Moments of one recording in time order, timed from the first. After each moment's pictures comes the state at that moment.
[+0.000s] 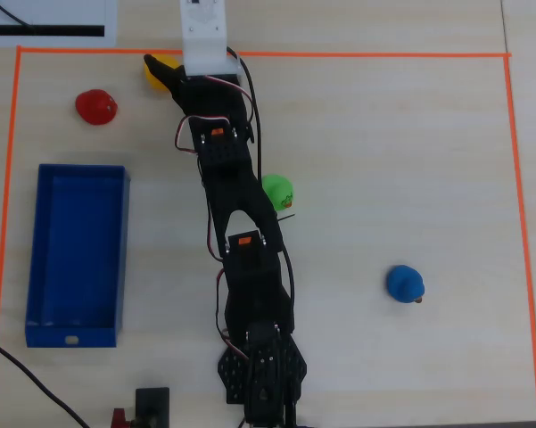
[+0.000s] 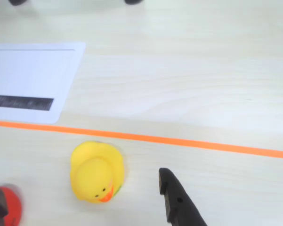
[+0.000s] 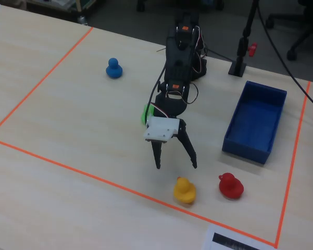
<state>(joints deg) -8.7 62.7 84.6 1.1 -79.2</state>
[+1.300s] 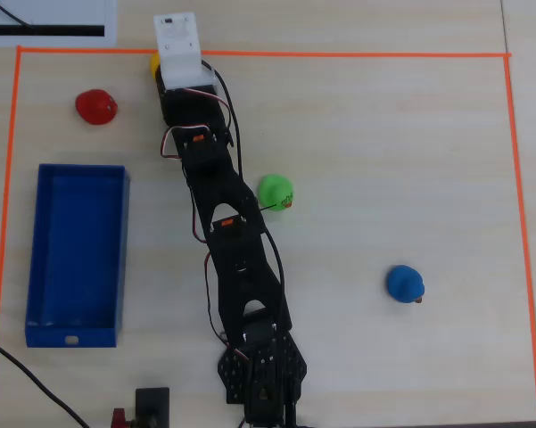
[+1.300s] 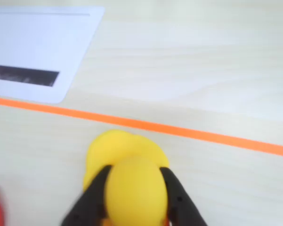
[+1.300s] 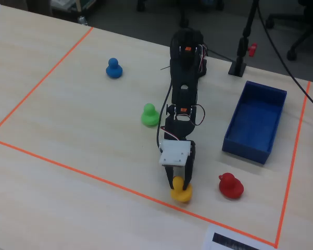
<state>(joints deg) -12.7 46.0 74.9 -5.5 -78.3</state>
